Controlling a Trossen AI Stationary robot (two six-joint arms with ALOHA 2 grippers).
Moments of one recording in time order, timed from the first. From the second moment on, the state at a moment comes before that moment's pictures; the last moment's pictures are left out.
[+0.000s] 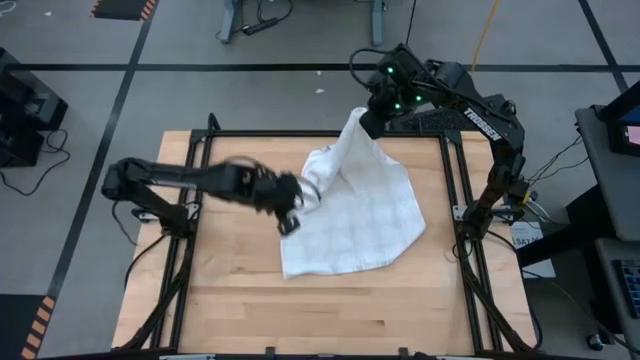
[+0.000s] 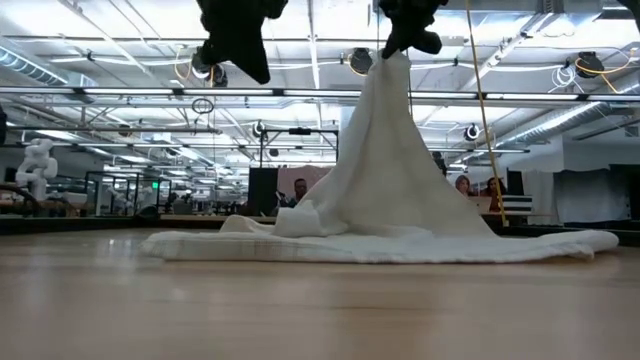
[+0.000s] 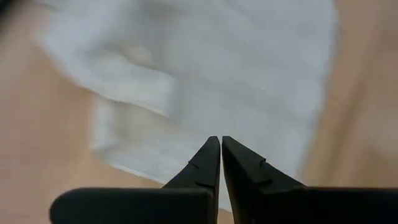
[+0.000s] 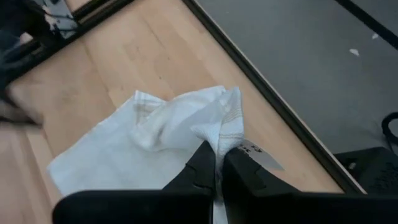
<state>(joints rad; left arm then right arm) 0.00 1.47 1.37 -0.90 -0.17 -0.47 -0.58 1.73 2.14 -1.32 -0.13 0.12</state>
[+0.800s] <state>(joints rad) 0.36 1.59 1.37 -0.80 0.12 -0.55 -0.58 1.73 2.14 -1.34 -0.22 -0.06</state>
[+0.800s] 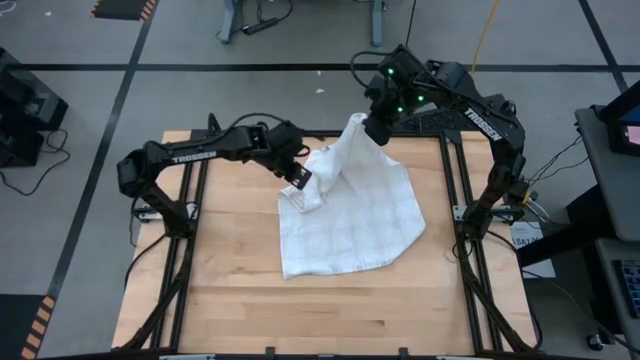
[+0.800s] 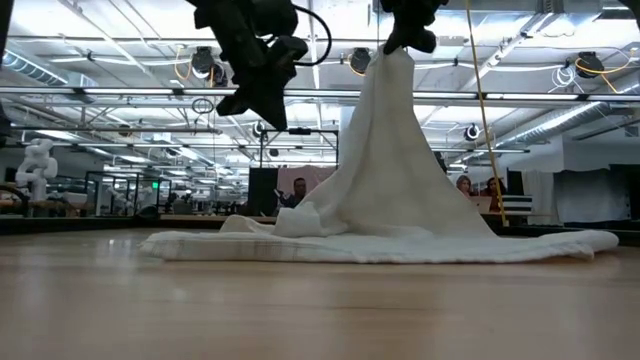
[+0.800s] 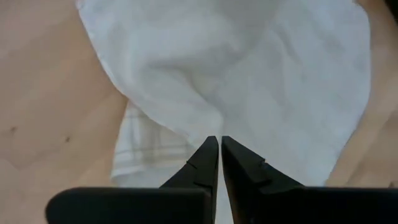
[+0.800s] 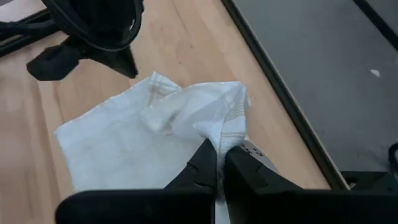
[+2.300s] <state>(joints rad) 0.61 1.95 1.33 -0.53 0.26 -0.64 -0.58 1.73 2.14 -1.34 -0.24 0.07</state>
